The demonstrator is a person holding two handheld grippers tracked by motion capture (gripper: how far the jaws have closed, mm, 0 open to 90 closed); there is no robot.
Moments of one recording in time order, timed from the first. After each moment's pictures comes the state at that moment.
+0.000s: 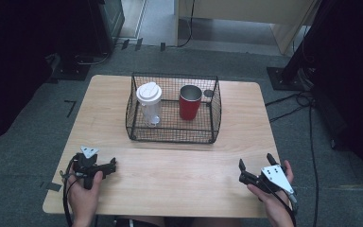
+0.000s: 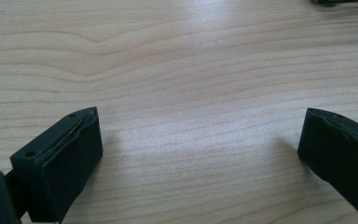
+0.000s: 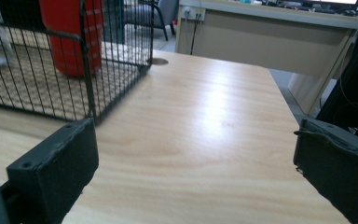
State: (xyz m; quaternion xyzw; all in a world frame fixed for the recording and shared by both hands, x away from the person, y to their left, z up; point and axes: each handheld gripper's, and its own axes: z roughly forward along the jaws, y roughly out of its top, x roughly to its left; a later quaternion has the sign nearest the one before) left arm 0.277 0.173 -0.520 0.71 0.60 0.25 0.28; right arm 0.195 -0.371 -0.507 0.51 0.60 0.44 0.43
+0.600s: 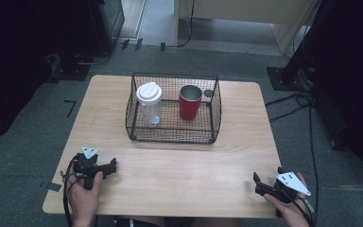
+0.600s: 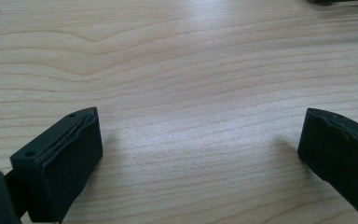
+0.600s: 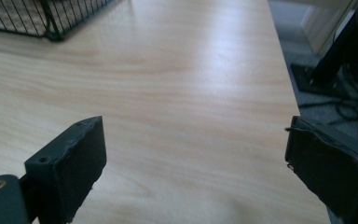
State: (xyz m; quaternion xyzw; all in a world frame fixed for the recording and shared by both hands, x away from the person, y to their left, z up) left arm 0.276 0.173 -0.520 0.71 0.60 0.24 0.28; right arm 0.174 -0.421 -0.522 0.57 0.65 0.37 0.34
